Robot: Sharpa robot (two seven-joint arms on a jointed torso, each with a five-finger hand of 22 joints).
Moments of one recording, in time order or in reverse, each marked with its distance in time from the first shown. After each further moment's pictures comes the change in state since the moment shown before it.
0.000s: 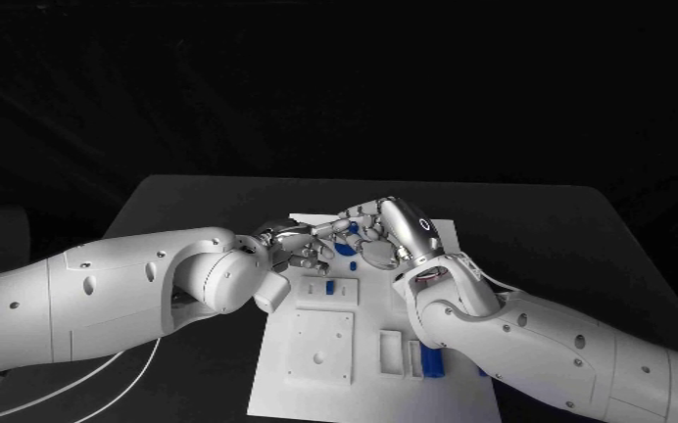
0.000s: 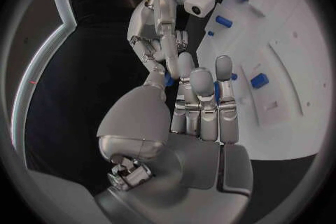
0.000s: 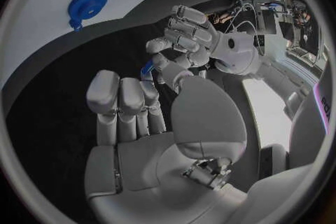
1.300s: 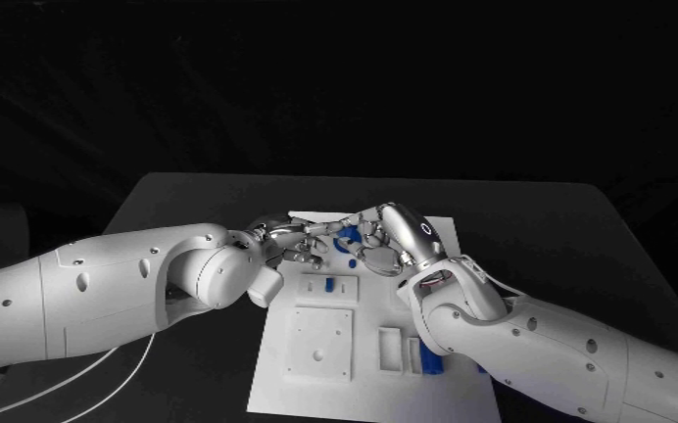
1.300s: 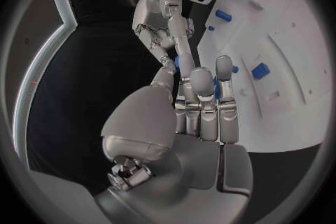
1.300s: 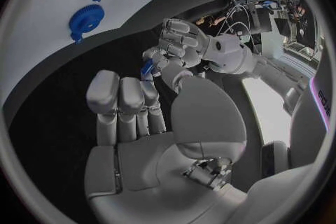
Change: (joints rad) left arm 0.000 -0.013 0.000 -0.015 -0.007 0.012 0.015; left_hand 0.101 0.073 -0.001 -0.102 0.173 0.007 -0.007 0.000 0.000 0.000 0.007 -0.038 0.000 -0.003 0.004 0.000 -0.005 0.000 -0.007 0.000 0.004 0.000; right arm -0.017 -0.034 0.000 0.042 0.028 0.048 0.019; right_hand 0.000 0.000 -0.004 -0.009 0.003 0.000 0.000 0.000 0.000 0.002 -0.002 0.000 0.005 0.000 0.000 0.000 0.000 0.000 0.000 0.000 0.000 0.000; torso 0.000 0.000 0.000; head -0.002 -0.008
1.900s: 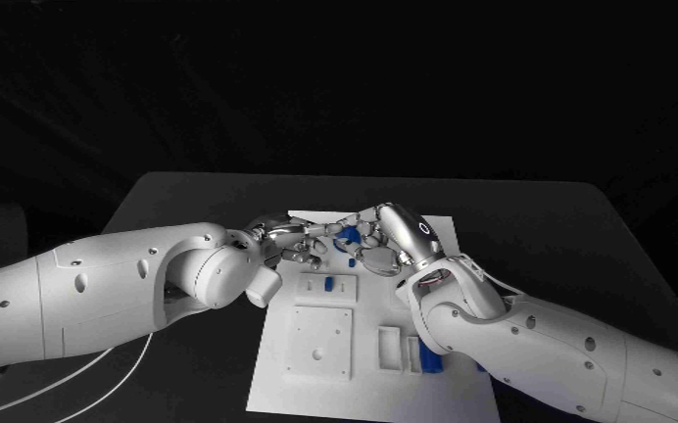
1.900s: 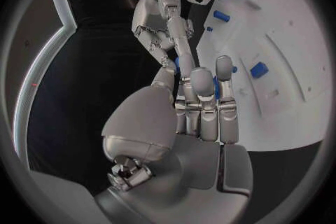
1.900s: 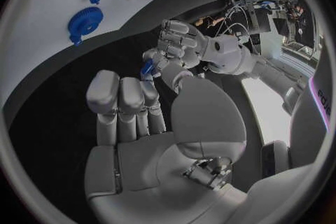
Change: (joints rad) left arm 0.000 -0.001 0.000 -0.002 -0.020 0.008 -0.005; left_hand 0.008 0.008 -0.020 -0.031 0.000 0.011 -0.004 0.000 0.000 0.000 0.000 -0.004 -0.001 0.000 0.000 0.000 0.000 0.000 -0.004 -0.004 0.000 0.000; right arm 0.000 0.001 0.000 -0.001 0.004 0.015 0.009; right_hand -0.004 0.004 -0.003 -0.003 -0.003 0.000 0.000 0.000 0.000 0.000 0.000 0.000 0.007 0.000 0.000 0.000 0.001 0.000 0.000 0.000 0.000 0.000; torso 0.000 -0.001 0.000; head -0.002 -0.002
